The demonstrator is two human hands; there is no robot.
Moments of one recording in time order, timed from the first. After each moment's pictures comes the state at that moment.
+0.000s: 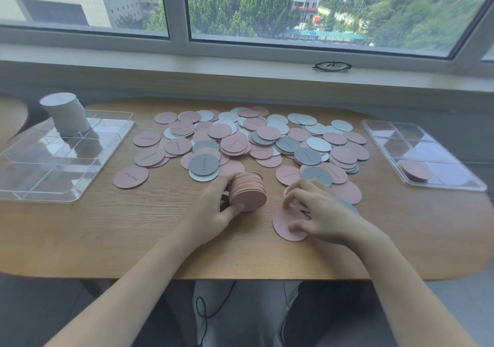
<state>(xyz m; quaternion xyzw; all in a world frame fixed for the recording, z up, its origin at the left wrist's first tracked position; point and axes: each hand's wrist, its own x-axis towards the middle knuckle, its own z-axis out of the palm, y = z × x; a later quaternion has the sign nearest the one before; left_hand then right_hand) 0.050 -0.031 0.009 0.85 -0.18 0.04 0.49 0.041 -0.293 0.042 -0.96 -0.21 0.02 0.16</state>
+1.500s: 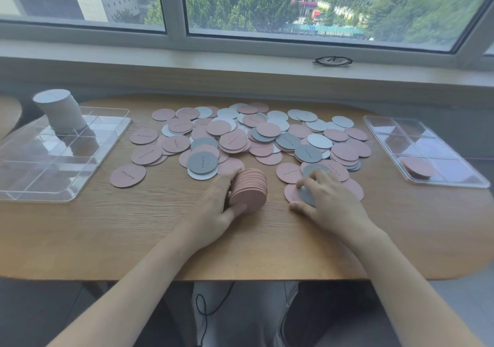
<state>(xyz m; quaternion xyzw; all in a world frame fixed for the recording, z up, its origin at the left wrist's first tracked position) 0.053 -0.032 0.003 0.88 -0.20 0.03 0.44 0.054 -0.304 0.025 -0.99 -0.10 -0.08 0.07</state>
